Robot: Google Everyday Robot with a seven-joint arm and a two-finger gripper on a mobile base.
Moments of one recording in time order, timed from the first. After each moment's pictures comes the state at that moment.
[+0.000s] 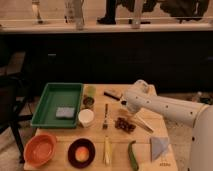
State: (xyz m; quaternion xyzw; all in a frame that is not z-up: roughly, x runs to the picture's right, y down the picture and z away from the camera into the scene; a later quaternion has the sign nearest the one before) arm 0.173 0.147 0.875 -0.22 0.15 0.39 0.88
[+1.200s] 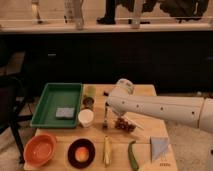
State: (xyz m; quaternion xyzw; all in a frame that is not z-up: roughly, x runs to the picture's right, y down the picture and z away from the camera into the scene) arm 0.086 0.140 0.800 -0.21 0.10 0.31 0.92
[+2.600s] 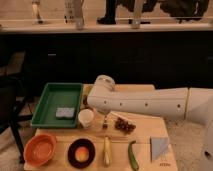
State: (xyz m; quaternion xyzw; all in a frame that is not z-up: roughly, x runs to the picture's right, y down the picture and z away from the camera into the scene) arm 0.001 0.113 0.752 -0.19 0.07 0.20 0.96
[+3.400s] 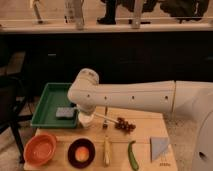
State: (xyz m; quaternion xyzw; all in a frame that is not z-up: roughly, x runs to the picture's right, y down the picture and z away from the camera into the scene) arm -0.088 0.114 0.704 -0.25 0.00 0.17 0.95
